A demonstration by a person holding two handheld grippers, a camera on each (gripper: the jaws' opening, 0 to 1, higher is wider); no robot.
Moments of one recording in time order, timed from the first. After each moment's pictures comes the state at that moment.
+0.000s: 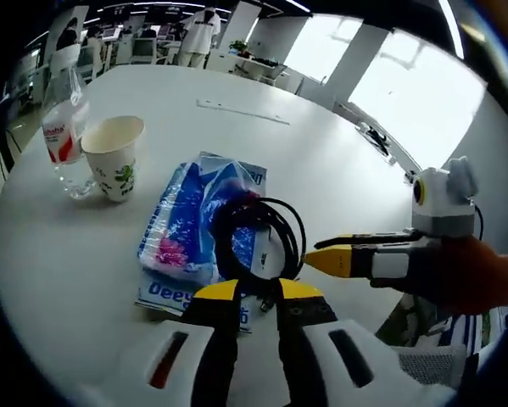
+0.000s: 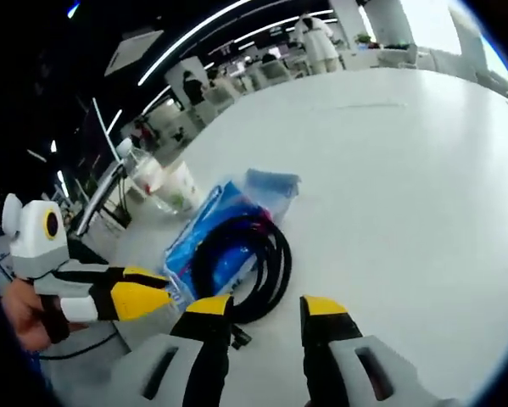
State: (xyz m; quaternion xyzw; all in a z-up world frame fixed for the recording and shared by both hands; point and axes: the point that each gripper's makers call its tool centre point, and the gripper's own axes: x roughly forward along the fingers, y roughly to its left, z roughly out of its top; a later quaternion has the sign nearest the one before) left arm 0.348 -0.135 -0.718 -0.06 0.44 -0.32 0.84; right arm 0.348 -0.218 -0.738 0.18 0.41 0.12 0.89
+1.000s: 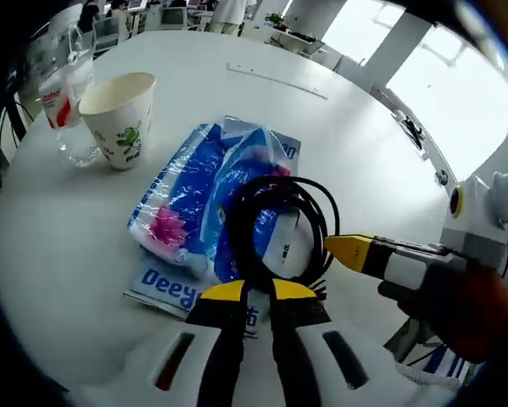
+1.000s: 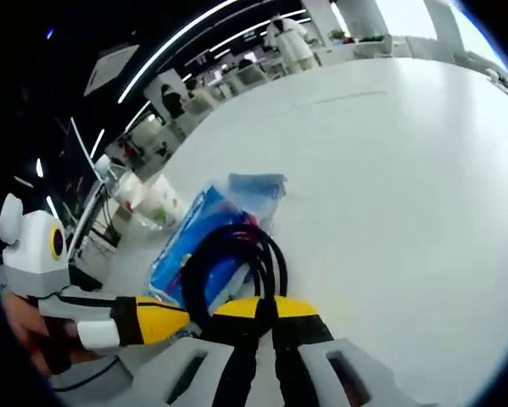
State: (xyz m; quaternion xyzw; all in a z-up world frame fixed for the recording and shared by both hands) left arm 0.349 -0.135 -0.749 -0.05 0.52 -0.25 0.82; right arm 0.357 -0.220 -0.747 0.23 0.40 0.07 0.88
